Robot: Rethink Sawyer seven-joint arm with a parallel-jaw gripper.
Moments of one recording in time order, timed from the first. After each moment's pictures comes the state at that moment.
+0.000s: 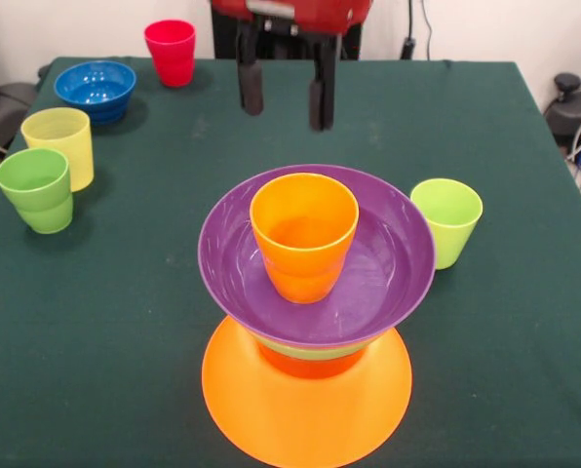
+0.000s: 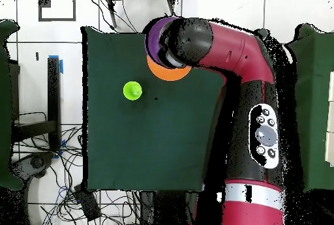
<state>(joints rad) -0.28 -0.64 0.05 1.17 0.03 0.88 2.07</state>
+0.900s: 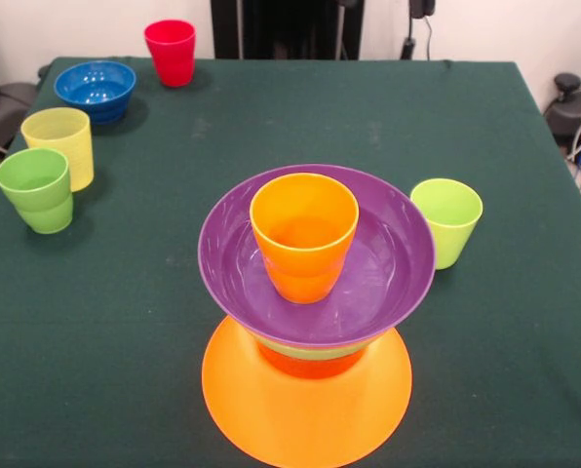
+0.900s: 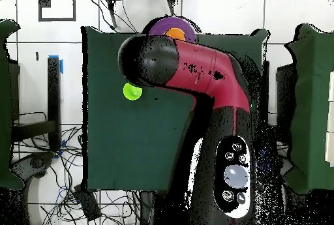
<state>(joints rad) -0.15 -0.79 -0.05 1.33 0.12 0.86 2.10</state>
